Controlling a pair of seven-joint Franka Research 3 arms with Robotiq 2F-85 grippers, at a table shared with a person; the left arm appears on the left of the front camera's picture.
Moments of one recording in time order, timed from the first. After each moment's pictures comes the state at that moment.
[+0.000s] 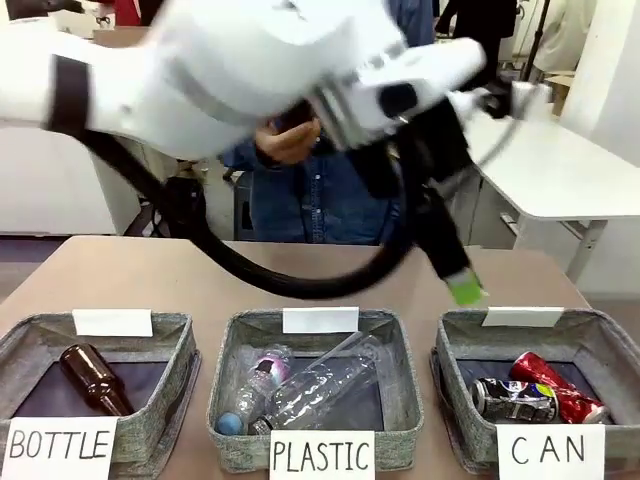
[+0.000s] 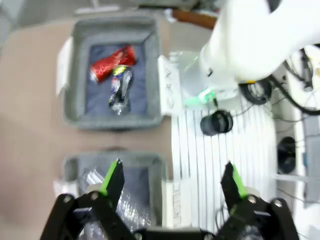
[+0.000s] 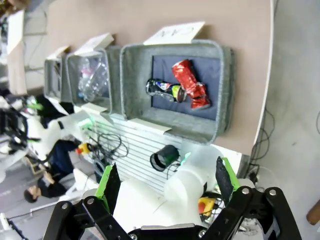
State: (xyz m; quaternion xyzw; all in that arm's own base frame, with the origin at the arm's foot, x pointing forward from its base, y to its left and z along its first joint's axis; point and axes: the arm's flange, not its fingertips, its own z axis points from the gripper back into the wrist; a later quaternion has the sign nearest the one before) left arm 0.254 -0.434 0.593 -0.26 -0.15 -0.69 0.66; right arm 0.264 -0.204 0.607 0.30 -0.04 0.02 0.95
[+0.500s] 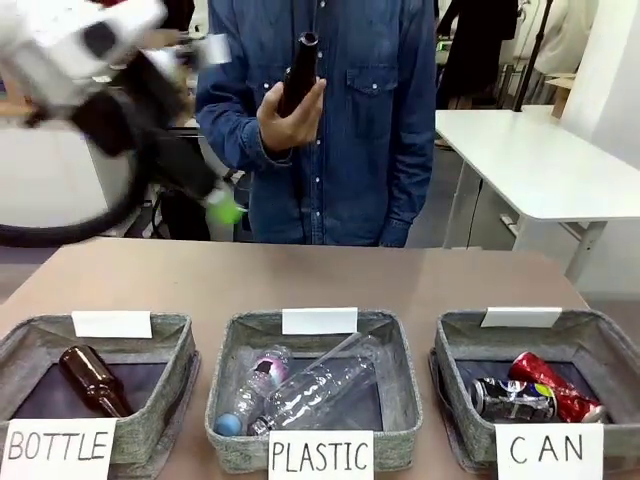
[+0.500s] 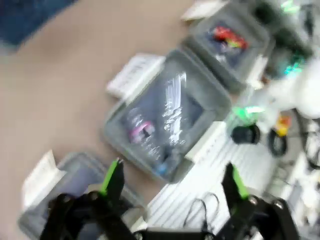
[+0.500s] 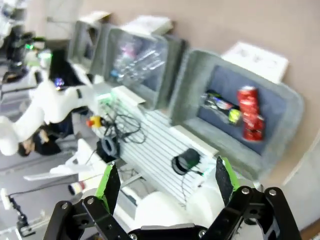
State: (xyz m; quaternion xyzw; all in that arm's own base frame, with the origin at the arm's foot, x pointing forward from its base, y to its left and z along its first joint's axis) left arm 0.288 -0.169 0.600 -0.25 -0.18 -0.35 0.88; right arm 0.323 -0.082 0.626 0.35 -0.02 0.16 0.92
